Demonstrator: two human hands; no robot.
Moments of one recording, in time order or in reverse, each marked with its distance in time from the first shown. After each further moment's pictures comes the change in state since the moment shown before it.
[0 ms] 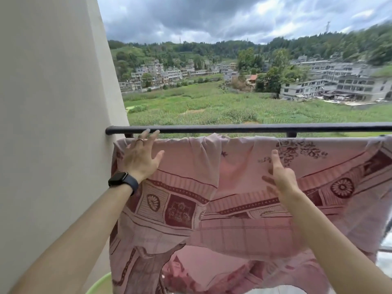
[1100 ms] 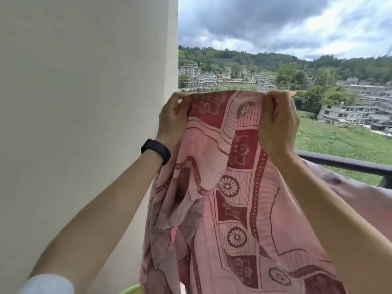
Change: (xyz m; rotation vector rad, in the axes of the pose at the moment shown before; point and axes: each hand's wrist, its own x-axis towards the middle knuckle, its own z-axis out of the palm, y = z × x) left_hand 0.122 -0.163 -0.049 -1.009 0.389 -0.187; right_hand -0.037 -0.135 0.347 -0.185 0.100 -1.319
